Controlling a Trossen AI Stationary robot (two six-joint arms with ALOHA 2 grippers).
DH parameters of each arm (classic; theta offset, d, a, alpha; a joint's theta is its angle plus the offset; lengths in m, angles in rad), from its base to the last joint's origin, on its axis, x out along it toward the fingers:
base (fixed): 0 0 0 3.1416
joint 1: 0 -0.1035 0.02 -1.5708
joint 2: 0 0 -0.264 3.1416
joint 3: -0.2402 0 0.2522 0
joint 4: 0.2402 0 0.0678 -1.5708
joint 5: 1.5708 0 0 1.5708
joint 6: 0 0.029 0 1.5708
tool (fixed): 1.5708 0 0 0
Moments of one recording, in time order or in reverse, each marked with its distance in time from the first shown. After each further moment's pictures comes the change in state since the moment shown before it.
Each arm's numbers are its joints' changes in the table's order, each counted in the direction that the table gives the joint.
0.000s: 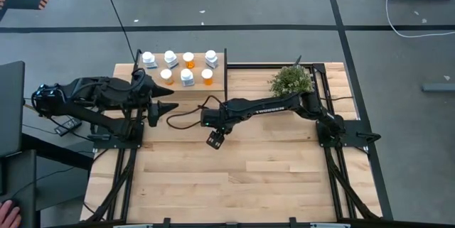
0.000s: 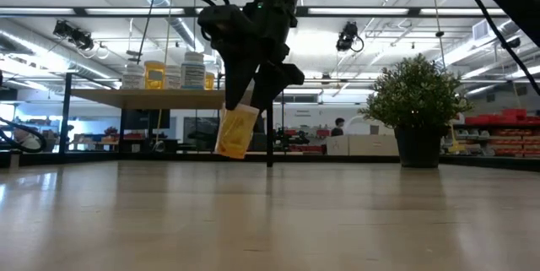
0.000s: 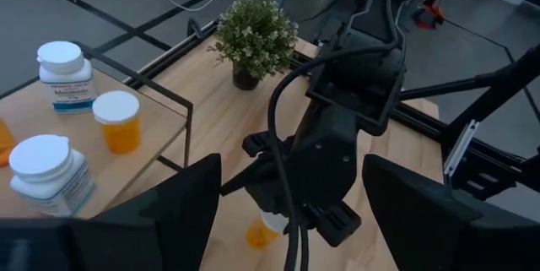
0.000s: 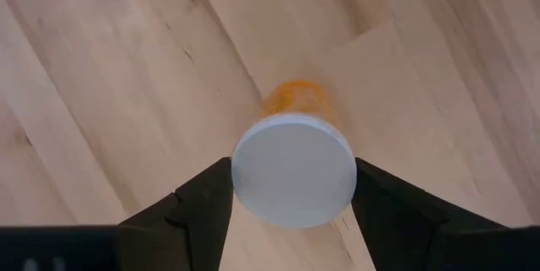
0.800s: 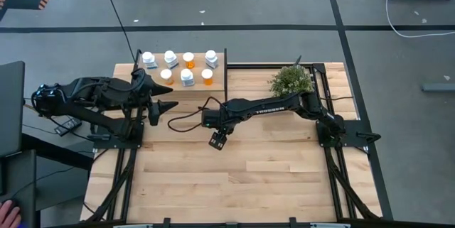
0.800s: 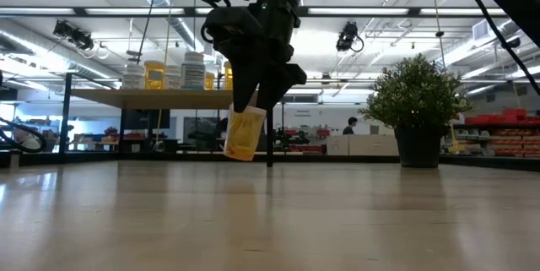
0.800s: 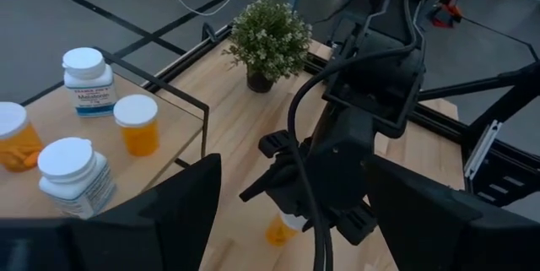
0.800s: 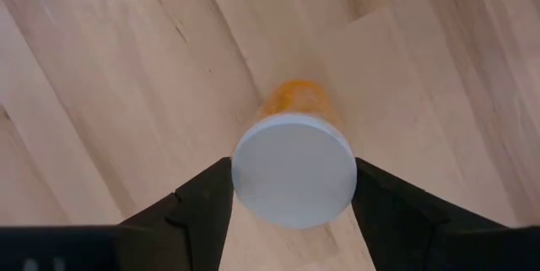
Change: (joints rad) left arm 0.000 0.000 0.000 0.015 -0.041 0.018; right arm -0.002 0.000 0.001 0.039 -0.004 -0.051
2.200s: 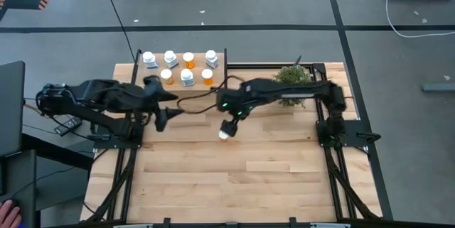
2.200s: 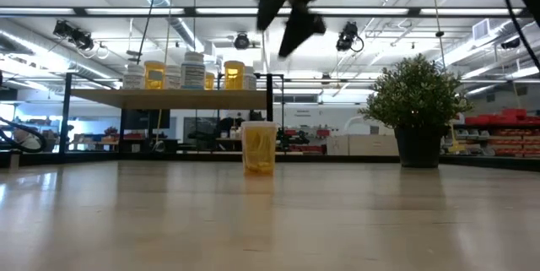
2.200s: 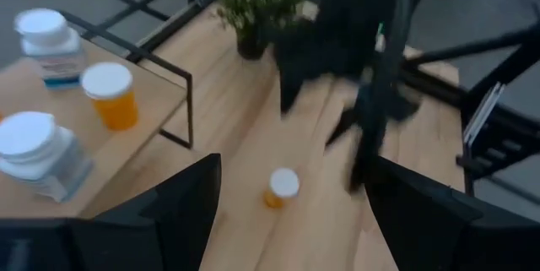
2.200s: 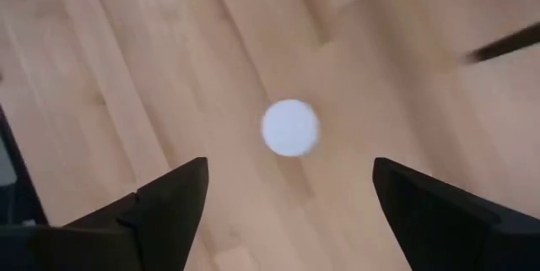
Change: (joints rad) left arm 0.010 -0.058 0.000 0.034 0.061 -0.019; right arm 0.039 0.247 0.032 0.086 -0.033 -0.045
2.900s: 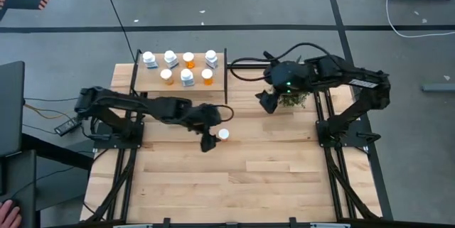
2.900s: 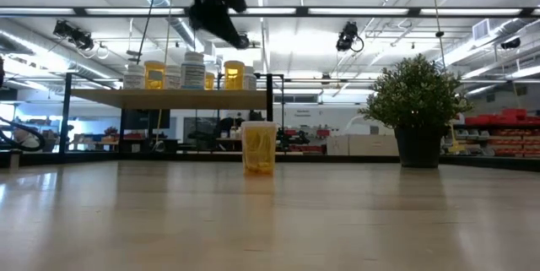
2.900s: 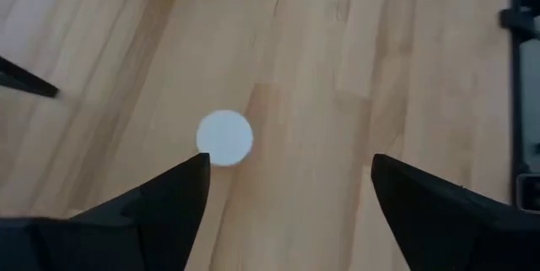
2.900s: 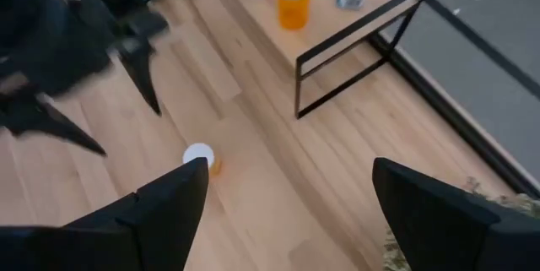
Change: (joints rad) left arm -0.073 -0.566 0.000 -0.214 0.348 0.149; right arm -0.043 0.478 0.038 0.180 0.403 0.053
